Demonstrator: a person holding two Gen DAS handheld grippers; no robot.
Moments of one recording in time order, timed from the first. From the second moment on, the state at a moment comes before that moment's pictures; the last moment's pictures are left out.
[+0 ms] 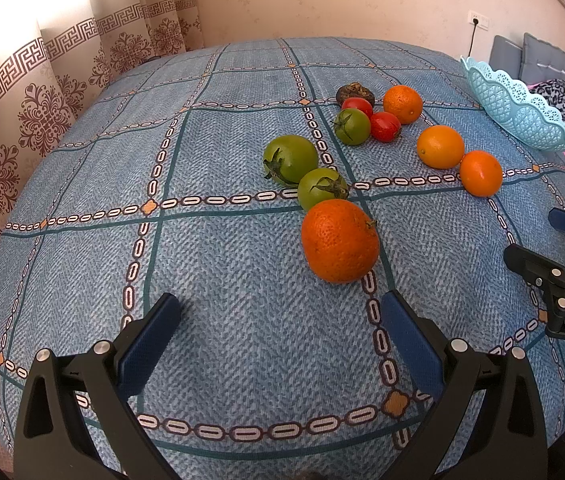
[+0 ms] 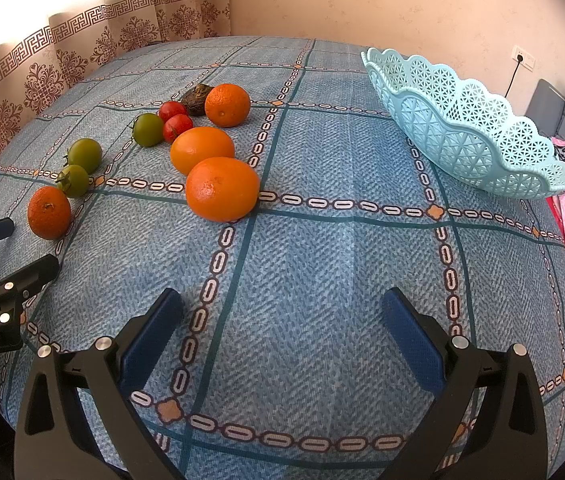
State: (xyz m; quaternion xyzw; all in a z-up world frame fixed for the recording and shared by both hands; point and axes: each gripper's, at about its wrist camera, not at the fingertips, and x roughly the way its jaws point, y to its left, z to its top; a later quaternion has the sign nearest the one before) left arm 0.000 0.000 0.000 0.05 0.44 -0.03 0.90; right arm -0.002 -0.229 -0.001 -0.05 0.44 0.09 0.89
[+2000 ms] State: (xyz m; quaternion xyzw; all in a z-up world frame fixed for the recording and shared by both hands) left arm 0.005 0.001 0.023 0.04 0.41 -0.05 0.91; right arm 0.042 -0.210 0.010 0.00 0.42 0.18 0.89
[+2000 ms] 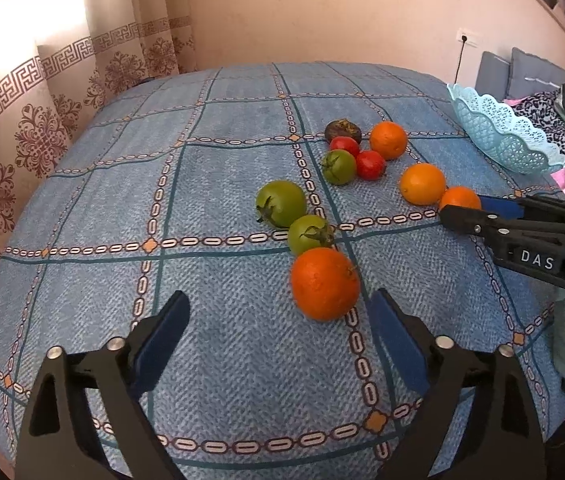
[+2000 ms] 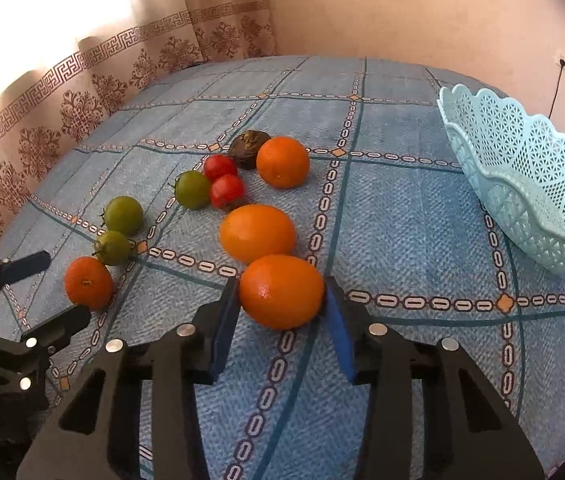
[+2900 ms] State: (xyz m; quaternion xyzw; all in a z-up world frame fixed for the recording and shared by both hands) left arm 0.015 -0.014 0.017 0.03 0.43 -0.08 0.90; right arm 0.035 -0.221 0.014 0.02 0.41 0.18 0.89
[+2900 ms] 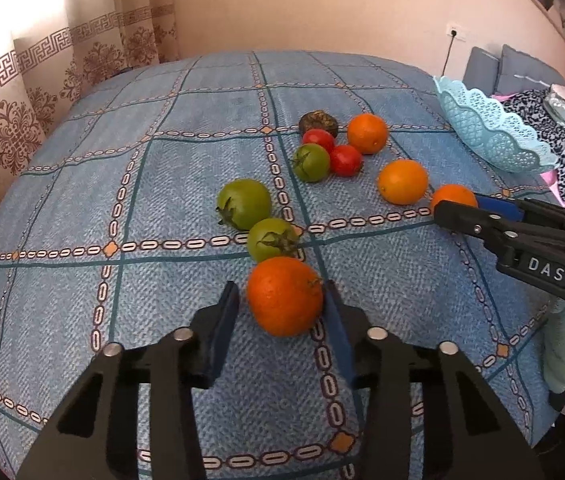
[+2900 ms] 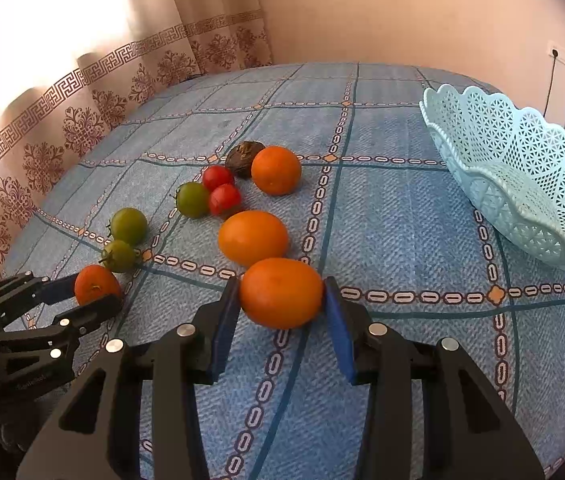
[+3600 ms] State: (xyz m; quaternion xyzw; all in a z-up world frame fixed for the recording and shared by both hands) left arm 0.003 -0.019 0.043 0.04 0.40 -0.09 0.91; right arm 0.028 -0.233 0.036 0.04 0.38 0.18 0.91
